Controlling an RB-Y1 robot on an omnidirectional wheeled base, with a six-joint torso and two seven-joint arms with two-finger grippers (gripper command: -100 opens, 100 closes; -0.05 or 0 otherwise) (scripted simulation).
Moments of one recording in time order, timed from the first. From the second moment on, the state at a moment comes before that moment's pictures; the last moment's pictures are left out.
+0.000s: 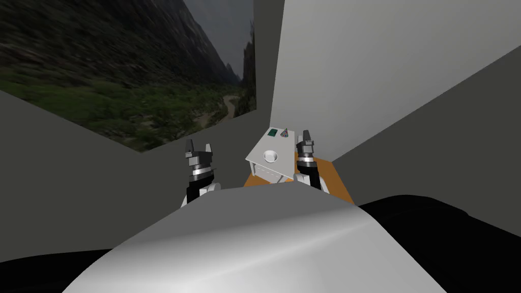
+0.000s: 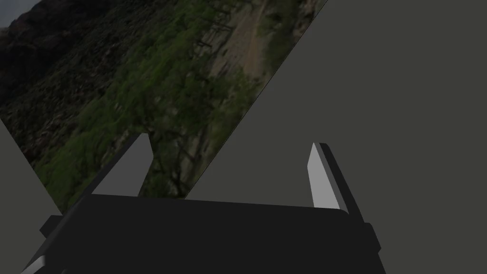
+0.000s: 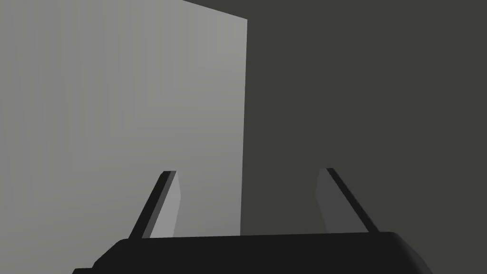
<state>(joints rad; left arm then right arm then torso) 0.50 0.03 0.04 -2.20 0.07 -0.50 0.10 0.50 -0.03 -0.07 -2.31 0.06 -0.39 0.11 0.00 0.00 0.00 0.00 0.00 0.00</state>
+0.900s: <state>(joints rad) 0.50 0.03 0.04 -2.20 0.07 -0.50 0.10 0.51 -0.25 -0.01 -2.23 0.14 -0.30 0.08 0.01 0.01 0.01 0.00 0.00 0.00</state>
